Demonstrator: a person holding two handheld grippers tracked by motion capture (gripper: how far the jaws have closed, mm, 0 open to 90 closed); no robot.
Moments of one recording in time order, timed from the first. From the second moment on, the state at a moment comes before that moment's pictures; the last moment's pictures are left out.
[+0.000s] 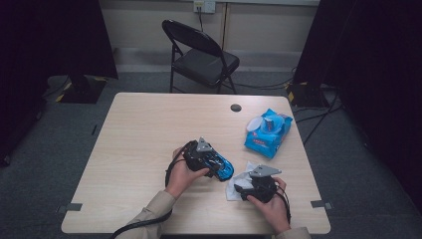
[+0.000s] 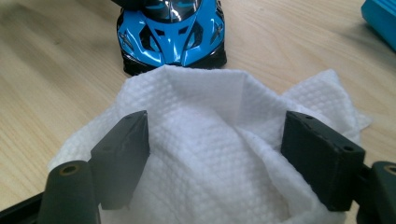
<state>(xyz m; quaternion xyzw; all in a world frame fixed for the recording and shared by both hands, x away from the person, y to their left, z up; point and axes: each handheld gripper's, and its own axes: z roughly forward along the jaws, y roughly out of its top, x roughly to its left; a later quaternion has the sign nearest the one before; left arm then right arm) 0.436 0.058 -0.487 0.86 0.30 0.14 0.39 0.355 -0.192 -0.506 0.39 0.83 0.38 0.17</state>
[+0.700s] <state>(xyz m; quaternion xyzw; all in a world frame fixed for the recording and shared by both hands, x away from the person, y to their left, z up) 0.435 0.050 -0.488 0.86 0.31 0.14 0.38 0.362 -0.193 -0.499 0.42 0.81 0.37 0.15</state>
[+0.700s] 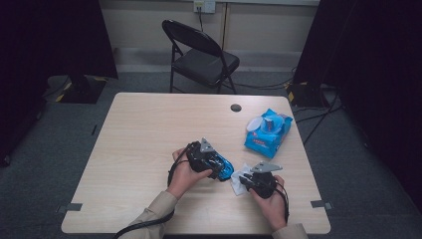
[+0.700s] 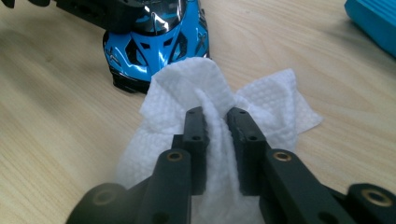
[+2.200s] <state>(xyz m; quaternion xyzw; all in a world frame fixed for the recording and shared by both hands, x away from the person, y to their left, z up) 0.433 0.051 -0.490 0.86 0.31 0.15 0.39 0.373 -0.204 -0.488 0.45 0.78 0.40 0.19</state>
